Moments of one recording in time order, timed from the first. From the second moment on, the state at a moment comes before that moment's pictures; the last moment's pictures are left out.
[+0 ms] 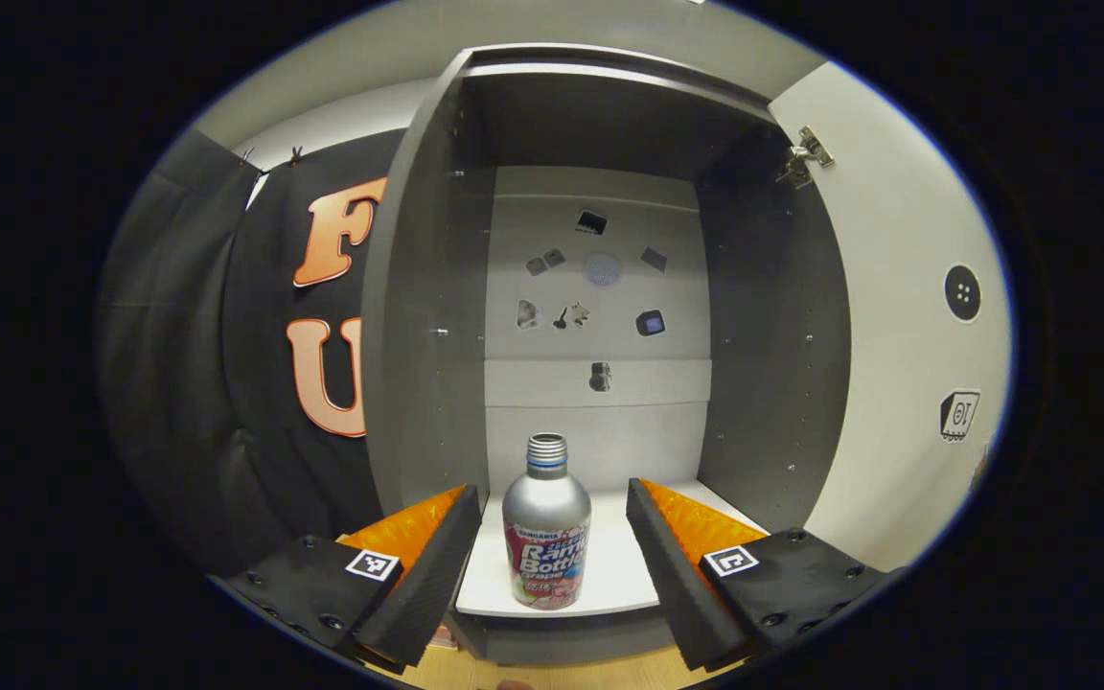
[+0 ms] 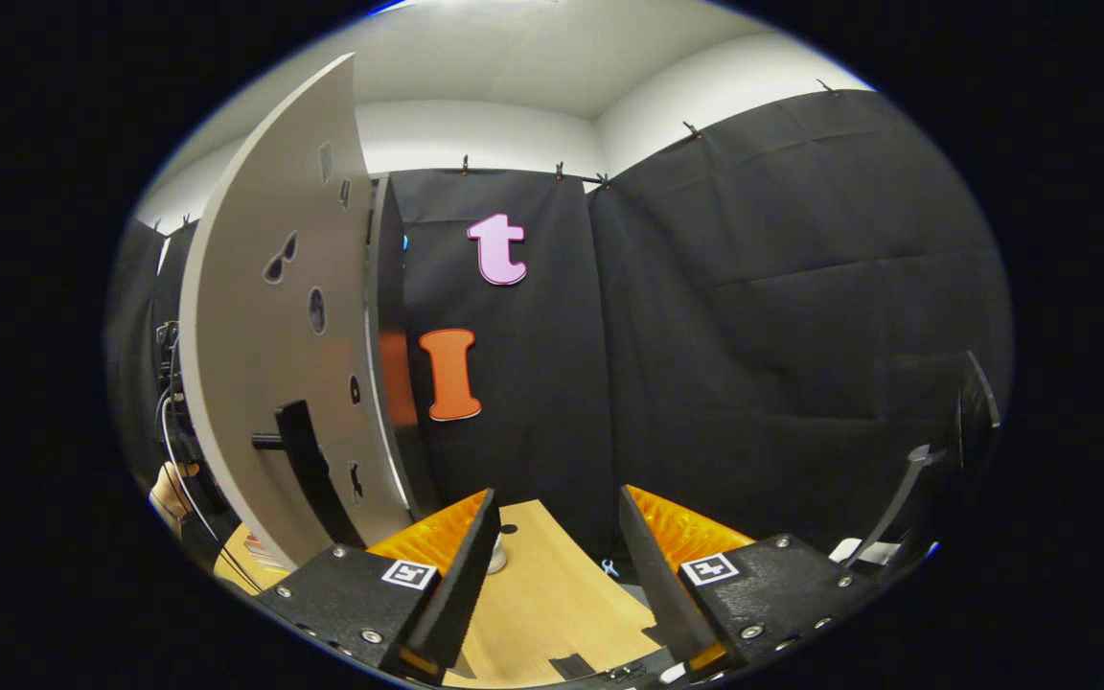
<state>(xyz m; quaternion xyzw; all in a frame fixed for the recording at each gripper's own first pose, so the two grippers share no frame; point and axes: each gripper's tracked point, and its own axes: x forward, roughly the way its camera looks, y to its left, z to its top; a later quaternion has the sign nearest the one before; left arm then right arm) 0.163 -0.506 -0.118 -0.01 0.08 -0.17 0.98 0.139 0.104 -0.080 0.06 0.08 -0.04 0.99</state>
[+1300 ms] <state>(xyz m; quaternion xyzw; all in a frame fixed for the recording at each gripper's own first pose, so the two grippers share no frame) 0.126 -0.454 -0.132 -0.05 0.10 -0.17 0.98 0.147 0.102 -0.079 0.07 0.08 -0.05 0.99</state>
